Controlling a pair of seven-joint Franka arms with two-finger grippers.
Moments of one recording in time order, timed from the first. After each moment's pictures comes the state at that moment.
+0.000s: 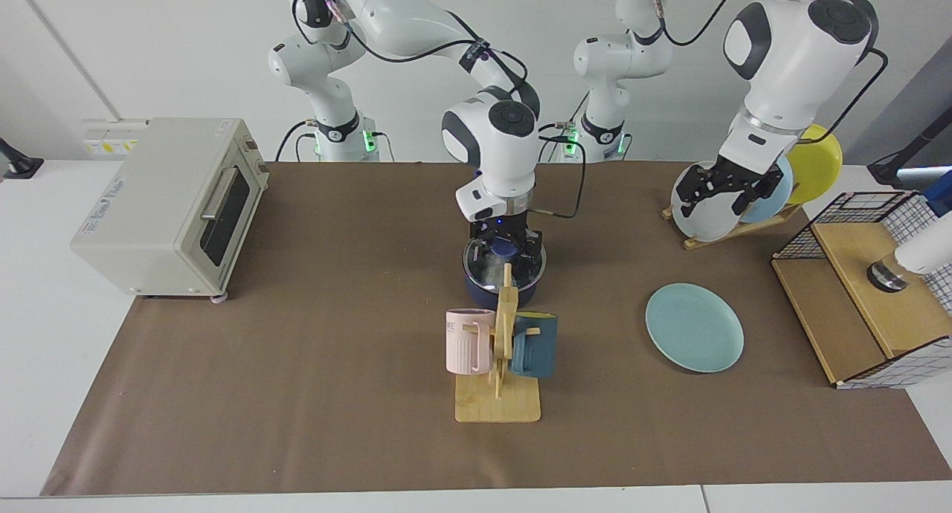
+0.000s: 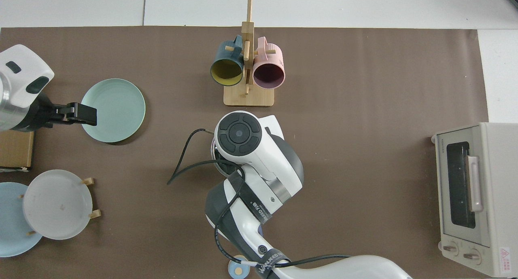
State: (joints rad) left arm 0.02 0.03 -0.06 -1.68 0.00 1.74 -0.04; right arm 0.68 0.47 -0.03 -1.55 0.01 2.06 1.10
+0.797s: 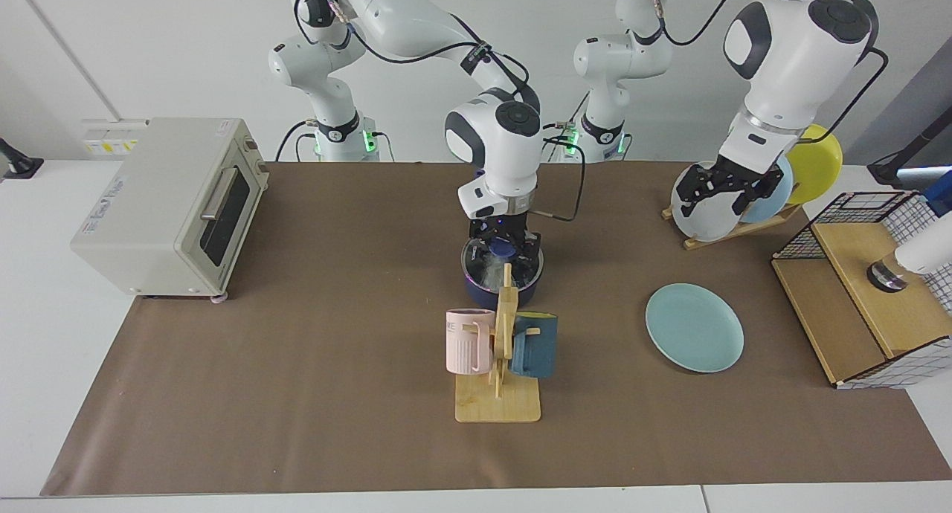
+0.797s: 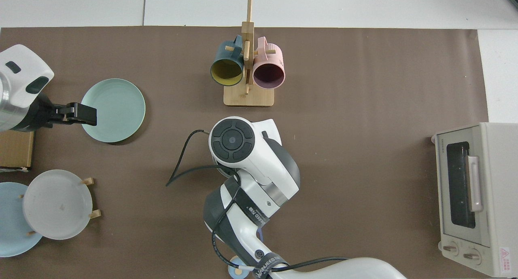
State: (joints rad) left arm 0.02 0.03 -0.06 -1.68 0.00 1.74 -0.04; right arm 0.69 0.47 -0.03 -1.56 -0.04 2.07 1.18
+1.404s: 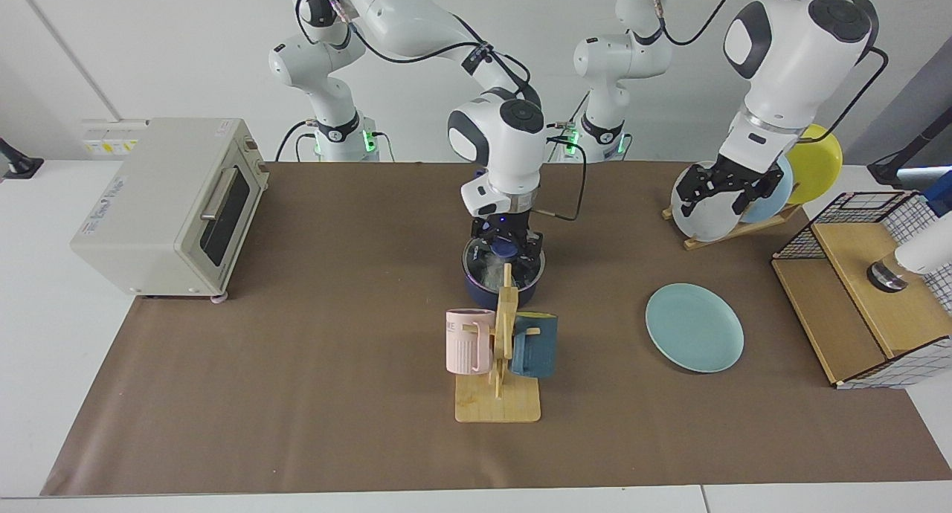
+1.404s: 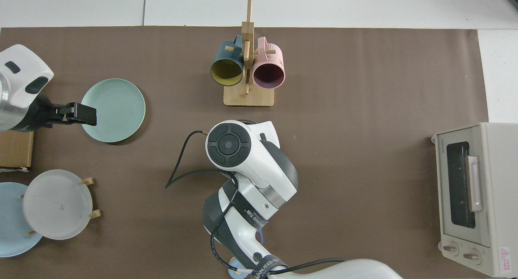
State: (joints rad) left arm 0.02 0.03 -0.06 -1.68 0.00 1.74 -0.04; right arm 0.70 0.47 -0.03 -1.56 -0.06 2.09 1.21
